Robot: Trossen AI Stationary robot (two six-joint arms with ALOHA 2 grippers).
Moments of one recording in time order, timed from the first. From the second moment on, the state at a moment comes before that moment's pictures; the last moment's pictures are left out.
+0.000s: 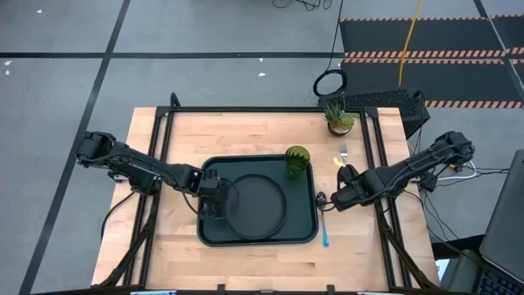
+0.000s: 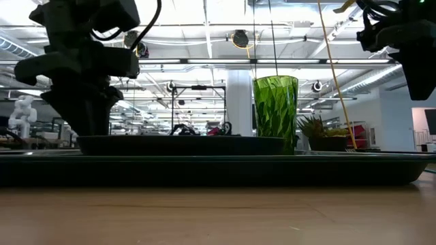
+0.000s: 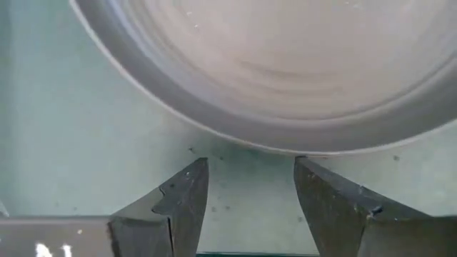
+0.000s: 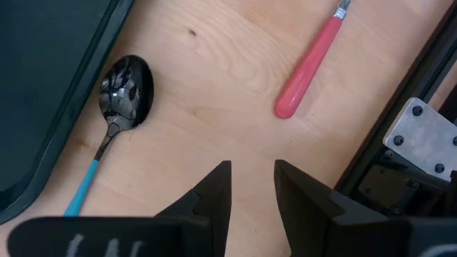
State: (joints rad) left arm -0.20 1.42 0.76 -0.58 -0.06 -0.24; right arm 0.39 1.22 0.90 -1.37 0.18 1.42
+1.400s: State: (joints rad) left arm -0.19 1.53 0.76 -0.43 -0.01 -0.30; right arm 0.44 1.22 0.90 -1.33 0.15 1.48
